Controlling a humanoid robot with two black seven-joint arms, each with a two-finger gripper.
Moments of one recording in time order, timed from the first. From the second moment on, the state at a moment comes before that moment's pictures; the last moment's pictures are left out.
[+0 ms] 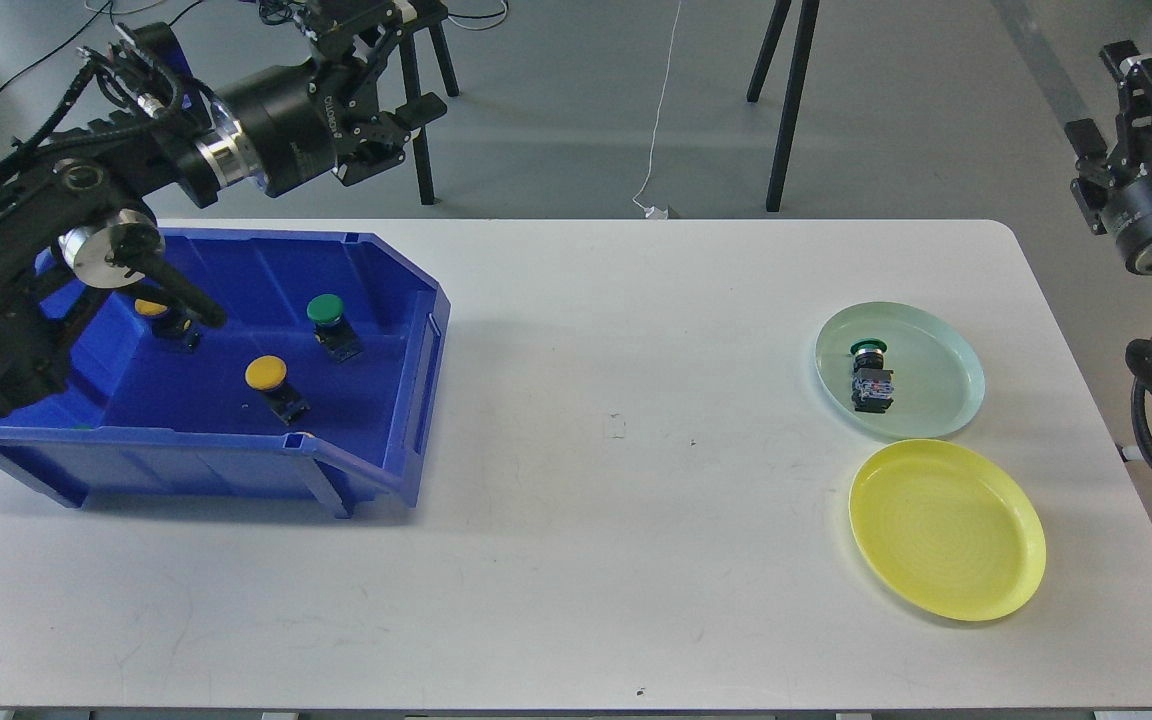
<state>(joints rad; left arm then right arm) -0.97 0.54 -0.67 -1.03 0.62 -0.49 -0.13 0.69 -0.66 0.78 0.91 -0.50 -0.02 0.43</state>
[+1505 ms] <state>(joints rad) -0.95 0.84 -0.26 -1.23 1.79 -0.49 -0.11 0.70 -0.48 0.90 0.81 0.13 0.36 0.43</state>
